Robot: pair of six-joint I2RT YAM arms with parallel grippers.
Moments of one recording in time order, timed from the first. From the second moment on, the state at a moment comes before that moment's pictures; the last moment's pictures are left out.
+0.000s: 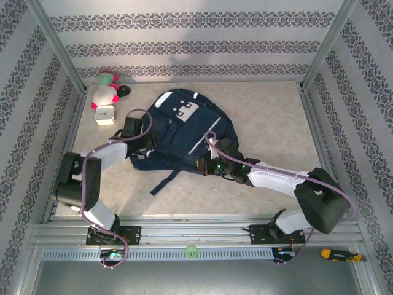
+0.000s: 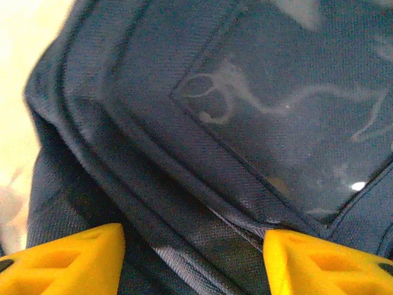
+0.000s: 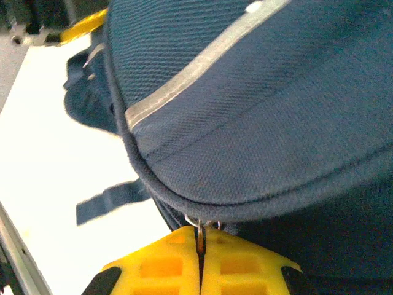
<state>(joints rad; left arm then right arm) -0.17 1.66 0.91 -0.14 0.05 -0.46 0.72 1.42 0.66 0.08 -0.26 0.58</state>
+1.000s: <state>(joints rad) -0.53 1.61 1.07 -0.33 0.61 1.09 0.71 1.38 0.66 0.05 -0.26 0.60</state>
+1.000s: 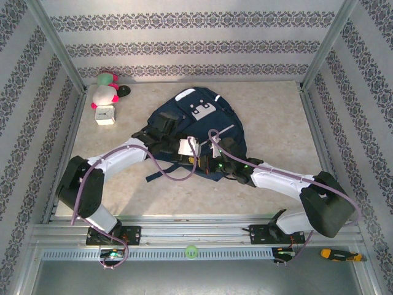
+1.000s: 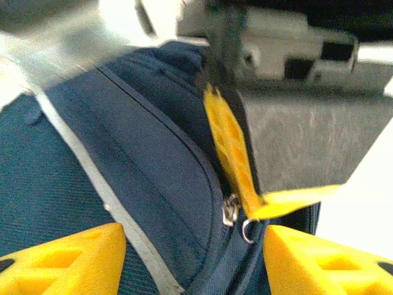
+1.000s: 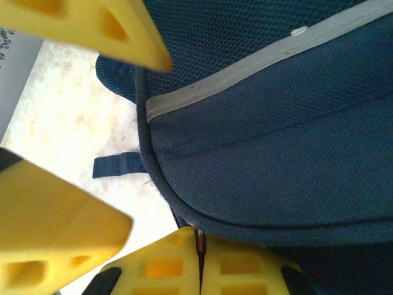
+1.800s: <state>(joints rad) -0.50 1.50 0.93 -0.28 0.57 1.21 0.42 1.18 0.61 -0.13 -0.38 0.49</state>
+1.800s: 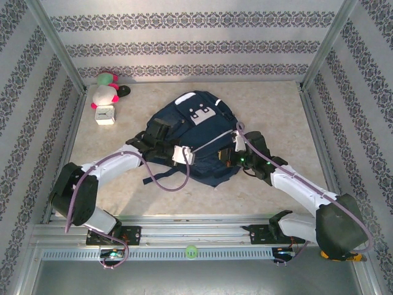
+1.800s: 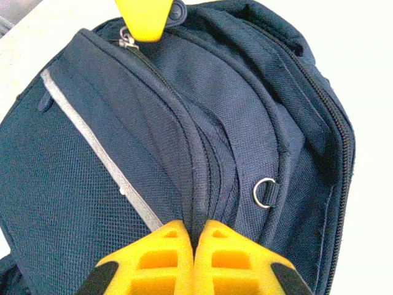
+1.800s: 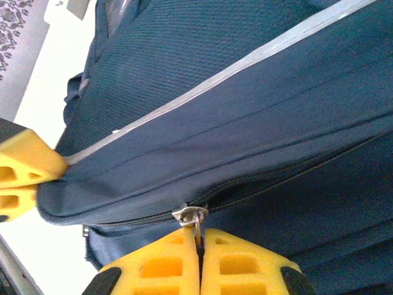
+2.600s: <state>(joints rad) -0.39 1.13 0.82 -0.47 0.50 0.96 0.74 1.32 0.66 -0.02 -0.28 0.59</state>
